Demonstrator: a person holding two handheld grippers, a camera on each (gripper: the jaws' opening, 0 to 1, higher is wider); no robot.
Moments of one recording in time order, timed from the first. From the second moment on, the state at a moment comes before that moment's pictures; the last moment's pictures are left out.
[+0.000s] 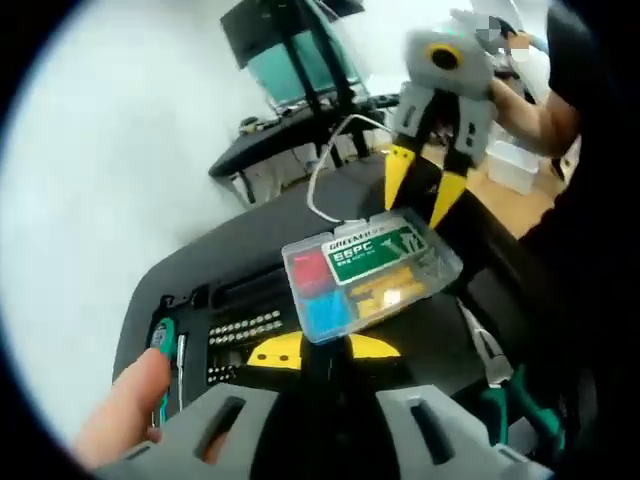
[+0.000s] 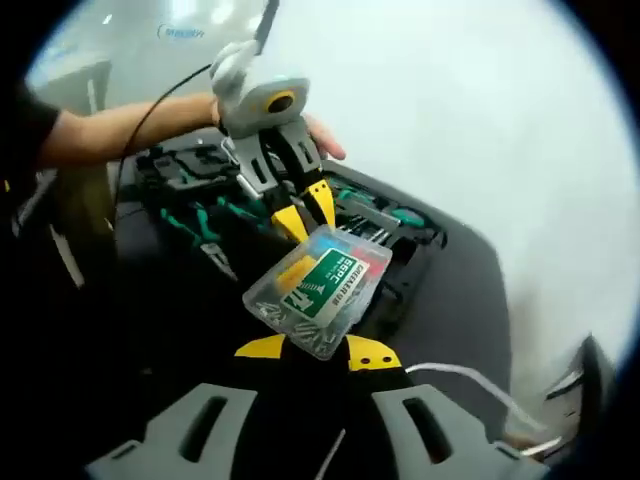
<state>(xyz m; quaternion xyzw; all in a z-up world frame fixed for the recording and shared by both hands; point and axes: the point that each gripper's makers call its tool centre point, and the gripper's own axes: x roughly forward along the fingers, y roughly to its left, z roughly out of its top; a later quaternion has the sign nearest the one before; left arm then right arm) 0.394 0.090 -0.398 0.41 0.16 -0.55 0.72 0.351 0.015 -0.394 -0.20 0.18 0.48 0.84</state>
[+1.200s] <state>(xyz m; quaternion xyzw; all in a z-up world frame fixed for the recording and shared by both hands) 0.428 0.048 -0.375 0.41 0.13 -0.46 0.77 0.400 0.010 -0.383 -0.24 0.15 0.39 0.88</state>
